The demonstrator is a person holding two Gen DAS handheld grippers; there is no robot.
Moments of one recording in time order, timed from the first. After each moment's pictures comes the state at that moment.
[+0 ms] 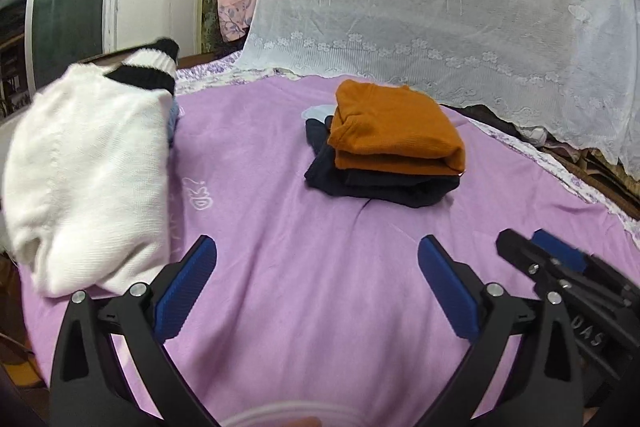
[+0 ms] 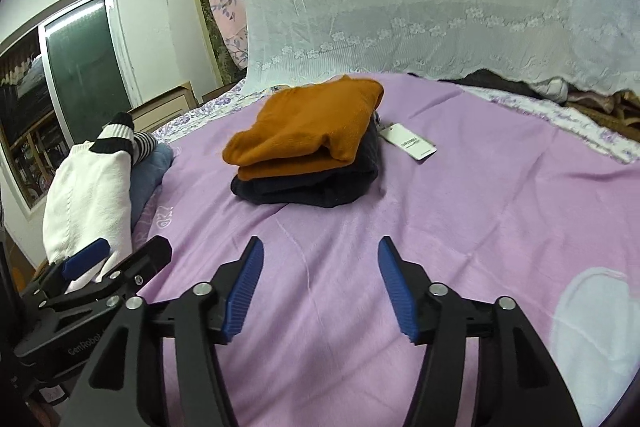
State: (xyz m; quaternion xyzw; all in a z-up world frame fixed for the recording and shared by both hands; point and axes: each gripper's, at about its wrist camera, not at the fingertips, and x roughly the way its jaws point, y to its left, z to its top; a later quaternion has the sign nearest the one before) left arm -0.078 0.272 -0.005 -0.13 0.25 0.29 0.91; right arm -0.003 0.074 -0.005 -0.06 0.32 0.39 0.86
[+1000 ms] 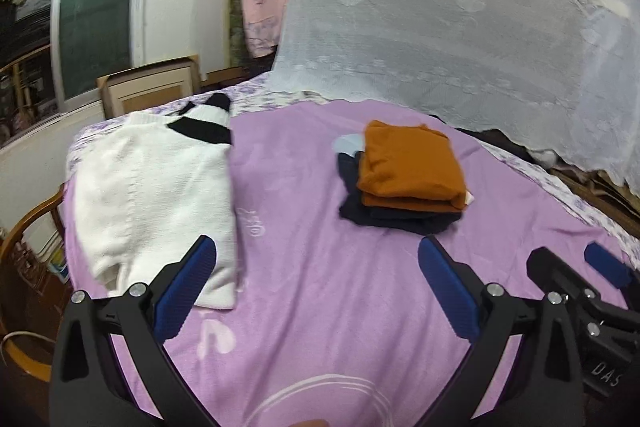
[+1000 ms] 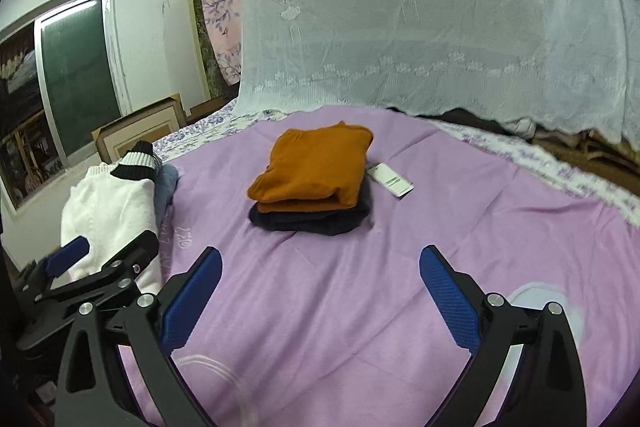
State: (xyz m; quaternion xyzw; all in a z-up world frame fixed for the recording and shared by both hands) left arm -0.120 0.276 0.065 -0.13 0.25 0.34 0.90; right arm -0.051 0.070 0.074 -0.07 0.31 0.35 0.88
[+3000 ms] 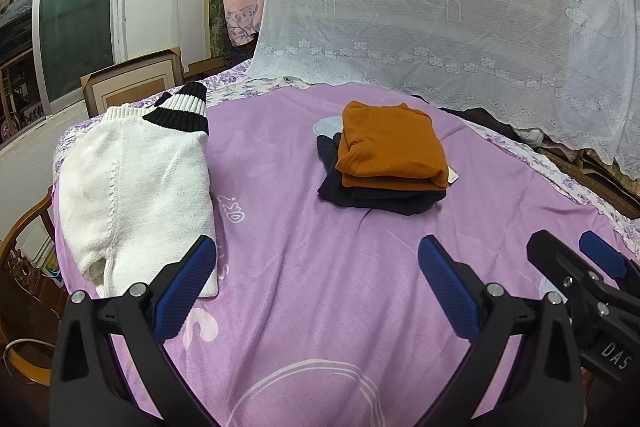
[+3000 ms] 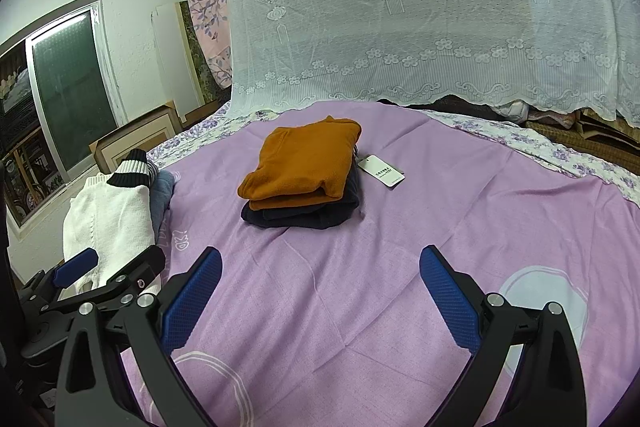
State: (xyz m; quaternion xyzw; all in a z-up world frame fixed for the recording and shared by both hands) left arm -0.108 0.261 0.060 -0.13 0.28 0.30 0.90; right arm -0.044 0.046 0.069 -0.06 0.31 0.34 0.88
